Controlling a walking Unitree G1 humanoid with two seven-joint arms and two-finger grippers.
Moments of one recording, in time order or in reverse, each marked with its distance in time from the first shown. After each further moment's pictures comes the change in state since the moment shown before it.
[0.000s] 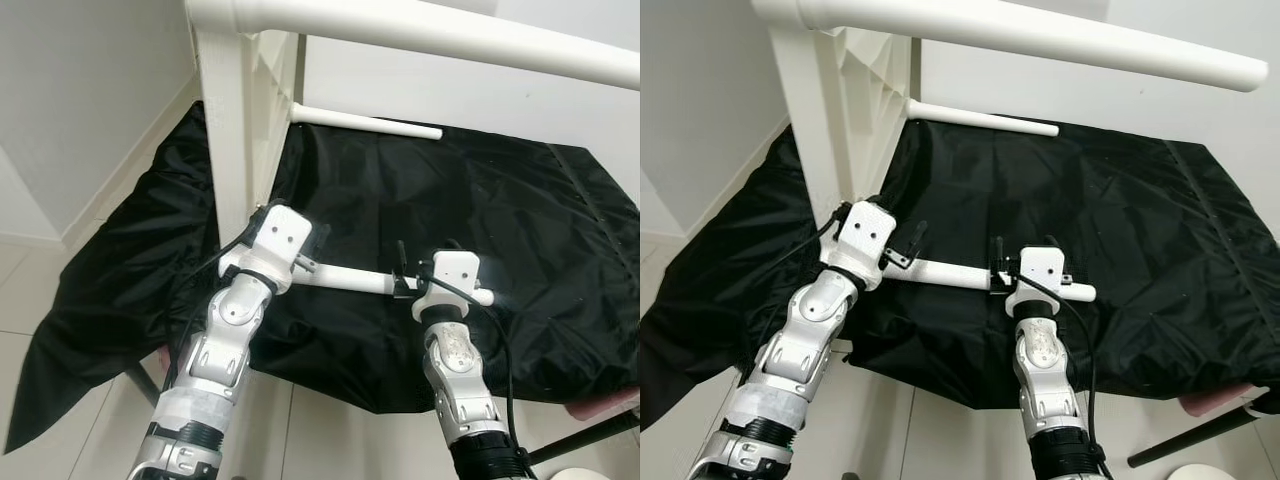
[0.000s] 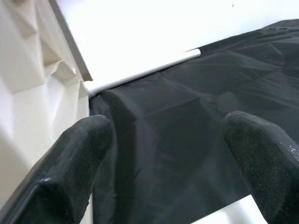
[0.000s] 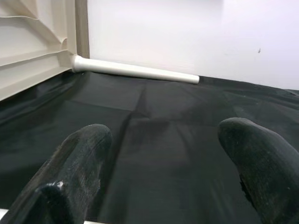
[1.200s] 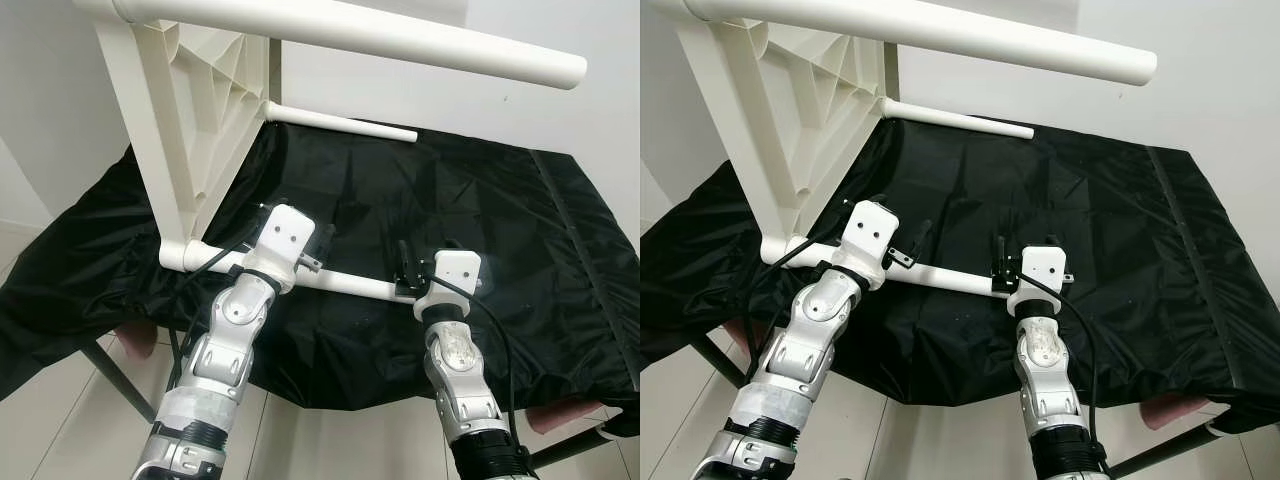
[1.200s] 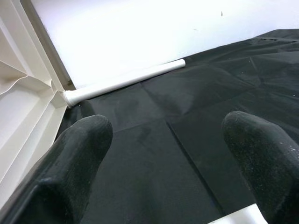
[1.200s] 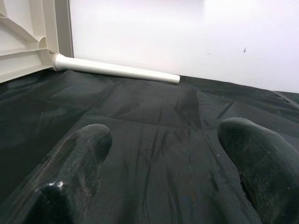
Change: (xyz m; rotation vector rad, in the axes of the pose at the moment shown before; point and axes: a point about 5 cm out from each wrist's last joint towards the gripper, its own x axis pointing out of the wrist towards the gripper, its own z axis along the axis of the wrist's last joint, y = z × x) left arm 0.001 -0.001 0.001 -0.012 -0.006 0.002; right arm 0.001 -0.002 -0.001 -0.003 0.006 -0.008
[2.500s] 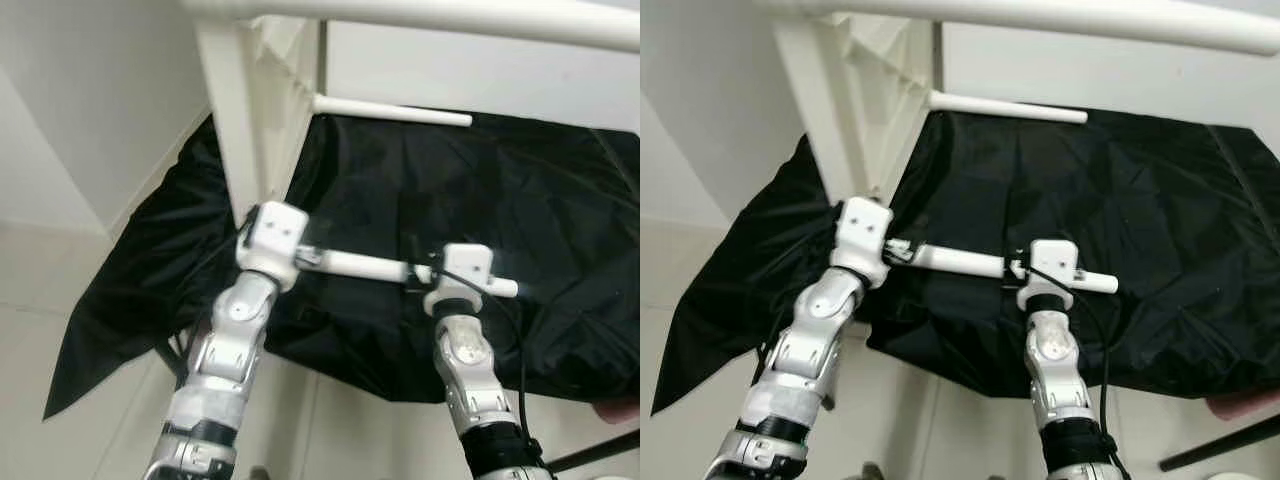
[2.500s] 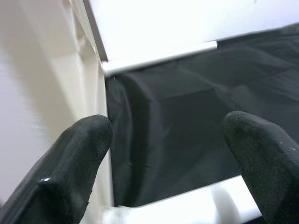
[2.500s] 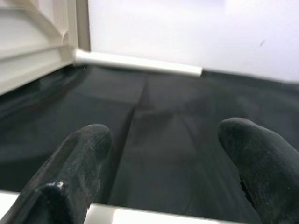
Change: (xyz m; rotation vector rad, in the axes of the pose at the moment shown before) left arm 0.004 0.003 0.002 -0.057 0.019 0.034; right arm 0.004 -0.006 0.001 -0.006 -0.008 -0.031
